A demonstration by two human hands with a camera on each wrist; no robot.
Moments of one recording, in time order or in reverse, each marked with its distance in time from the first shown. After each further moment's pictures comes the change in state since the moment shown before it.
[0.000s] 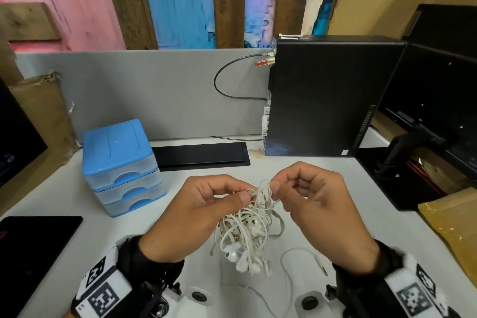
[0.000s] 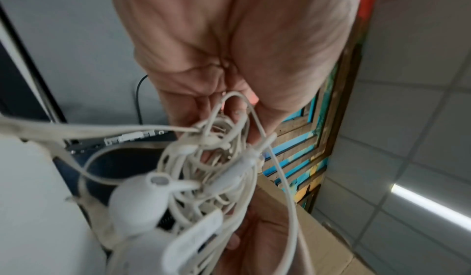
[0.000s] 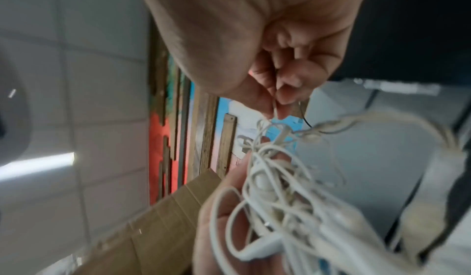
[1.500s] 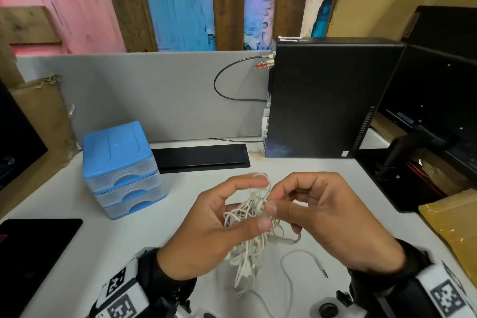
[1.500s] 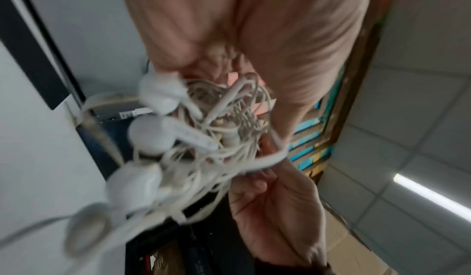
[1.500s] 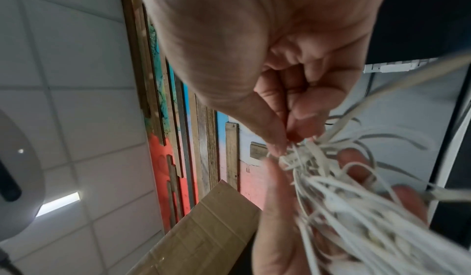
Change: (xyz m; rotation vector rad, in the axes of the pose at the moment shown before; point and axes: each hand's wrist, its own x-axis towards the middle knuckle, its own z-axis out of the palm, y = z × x) left_hand -0.002 -0.022 0.011 -0.040 -0.072 0.095; right_hand -0.003 -0.016 -0.014 0.068 -0.261 0.079
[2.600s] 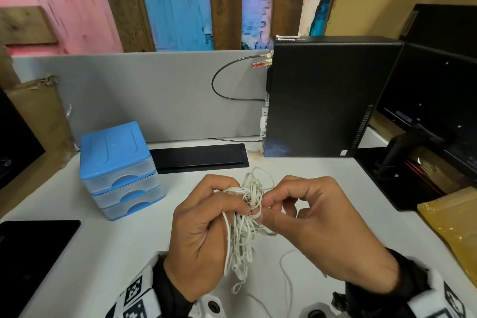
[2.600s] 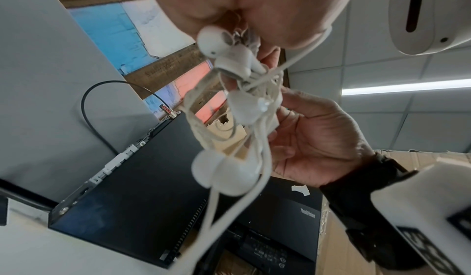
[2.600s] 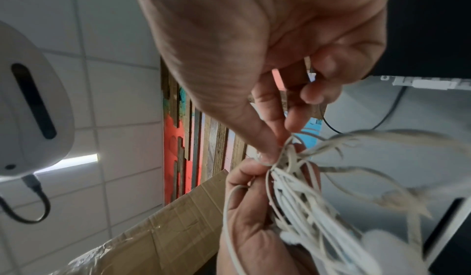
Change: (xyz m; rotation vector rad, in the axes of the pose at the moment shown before) left_hand -0.008 -0.007 0.009 0.489 0.338 0.616; right_hand -0.009 -0.009 0.013 -0.188 0.082 -0.020
